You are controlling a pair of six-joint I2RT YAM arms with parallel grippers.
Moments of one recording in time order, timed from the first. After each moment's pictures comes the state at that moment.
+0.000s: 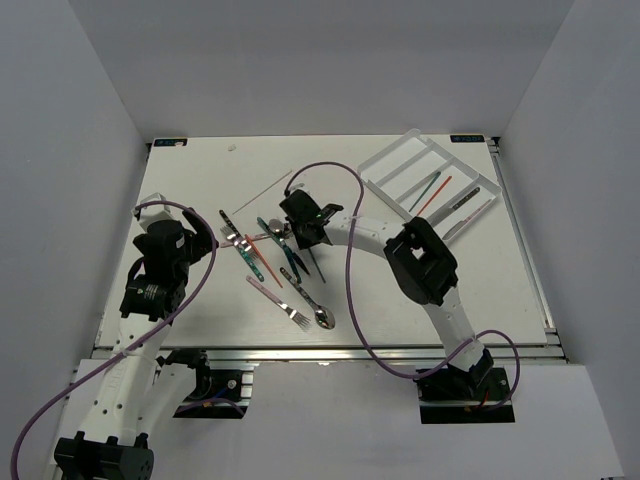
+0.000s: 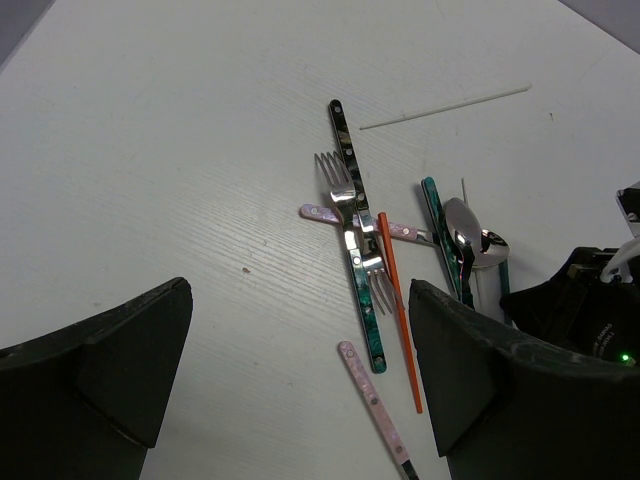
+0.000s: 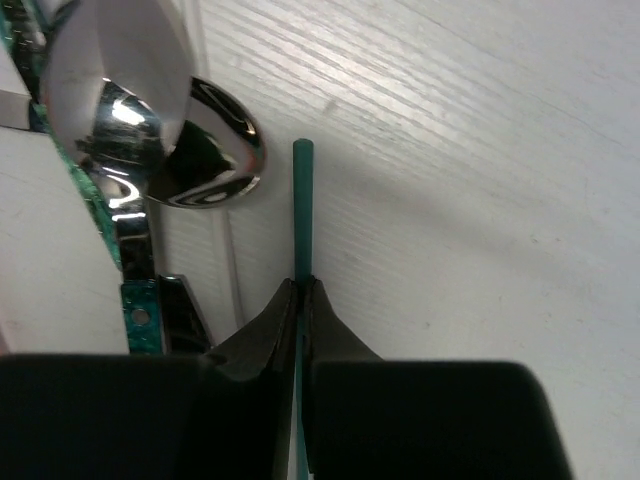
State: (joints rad) left arm -0.14 0.75 0.77 -0.51 -0.35 -0.47; right arm 0.88 2.24 1.71 -0.43 0.25 0.32
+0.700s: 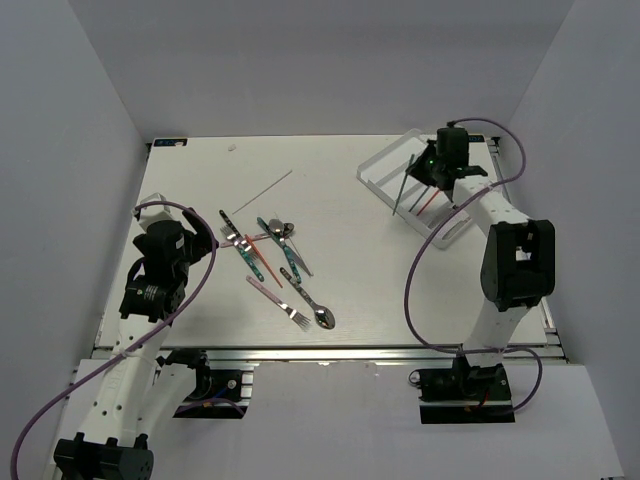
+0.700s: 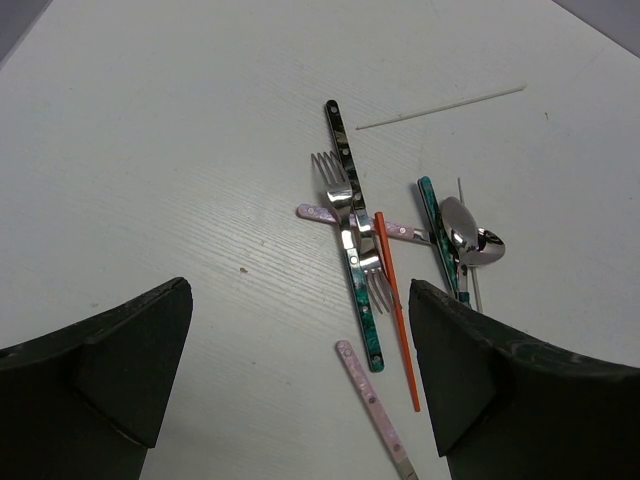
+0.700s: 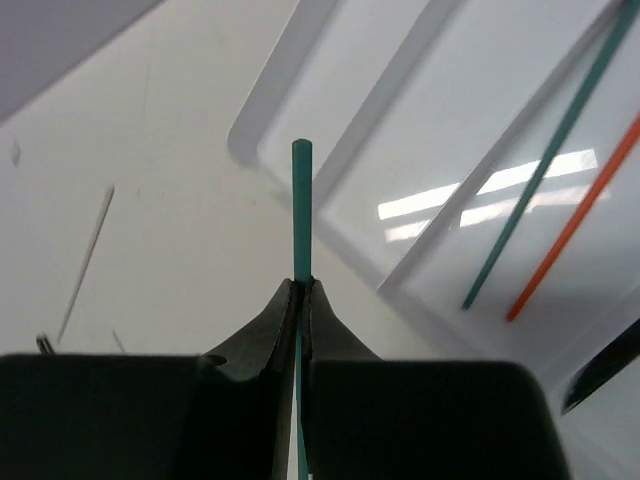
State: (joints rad) left arm -0.14 0.74 0.77 -0.51 -0.35 -0.47; right arm 0.19 1.80 1.38 -0.18 -0.08 0.59
